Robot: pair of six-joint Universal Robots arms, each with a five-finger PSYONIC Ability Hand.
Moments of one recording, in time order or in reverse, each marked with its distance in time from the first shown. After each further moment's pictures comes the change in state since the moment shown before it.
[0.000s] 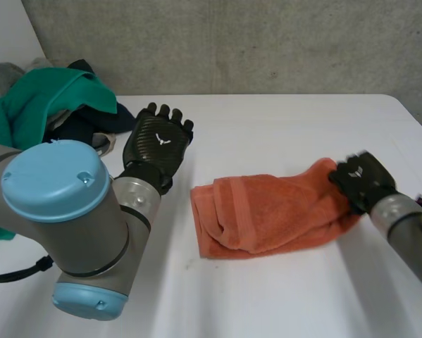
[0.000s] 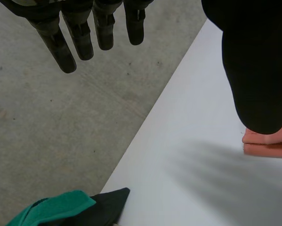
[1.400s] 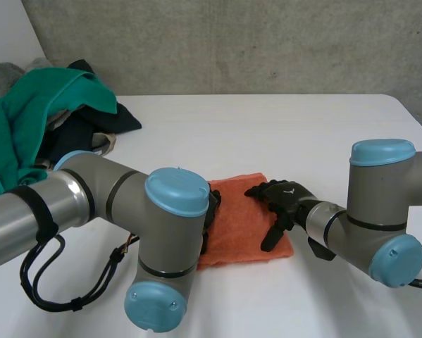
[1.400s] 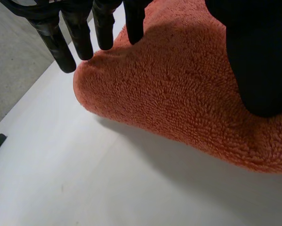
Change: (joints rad) left arm -0.135 -0.413 0.345 -0.363 -0.115 -0.265; right arm 0.239 0.274 -0.352 0.360 -0.047 0.629; left_hand 0.003 0.000 0.000 0.002 0.000; right_hand -0.811 -0.942 -0.979 -0.986 -0.944
